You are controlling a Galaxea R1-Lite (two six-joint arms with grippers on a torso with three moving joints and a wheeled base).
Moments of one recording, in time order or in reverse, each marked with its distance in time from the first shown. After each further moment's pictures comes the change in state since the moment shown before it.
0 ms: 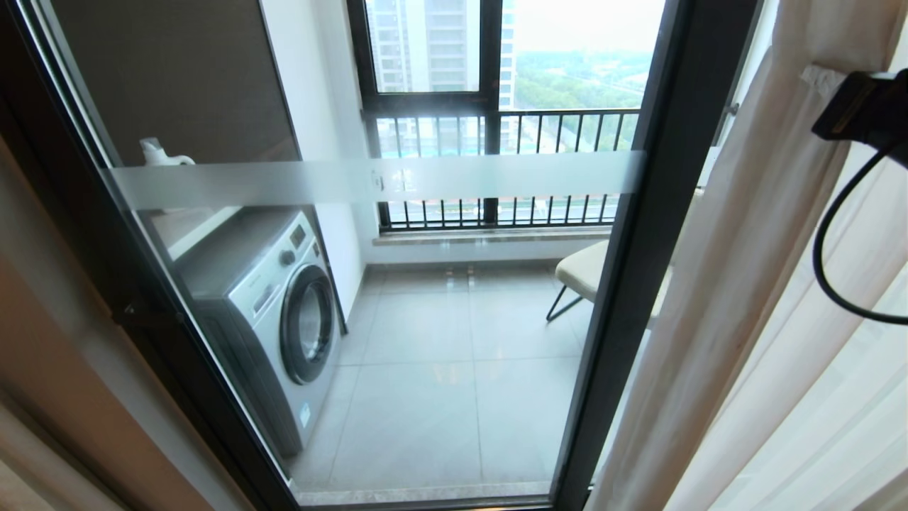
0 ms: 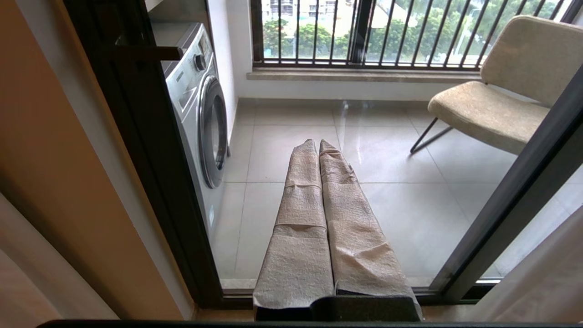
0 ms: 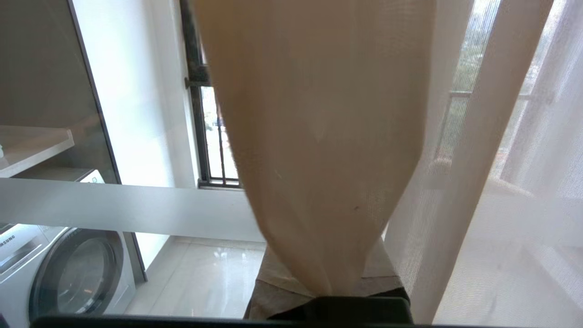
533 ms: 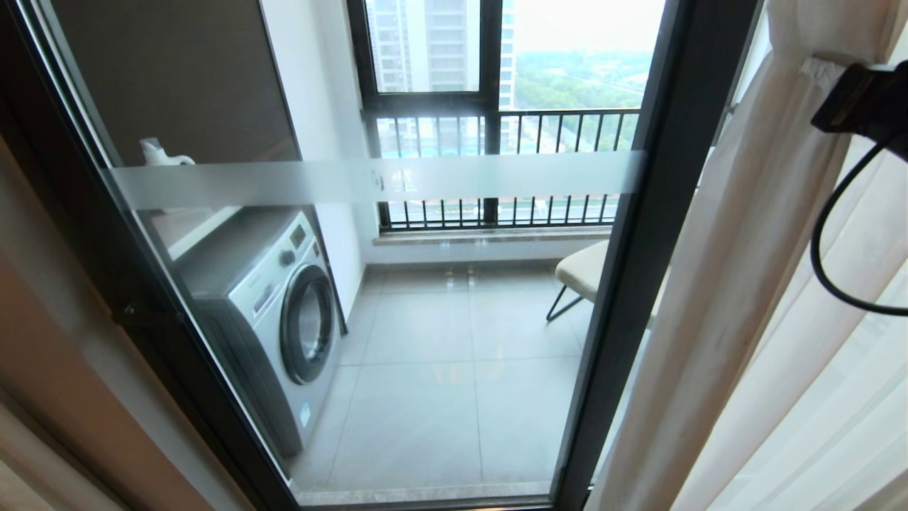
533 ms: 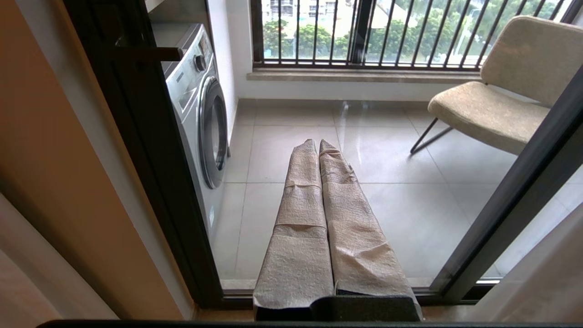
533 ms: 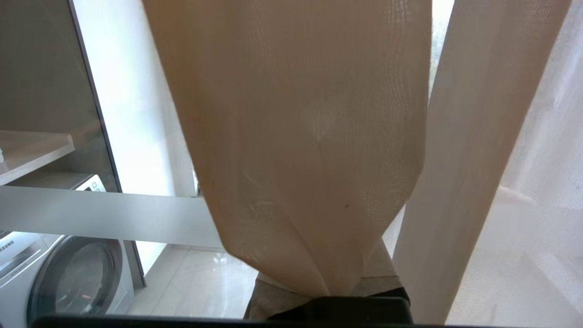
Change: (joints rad) left arm 0.000 0.000 0.000 -0.001 0.000 0.001; right arm 0.001 0.013 -0.030 0.001 0.000 0.000
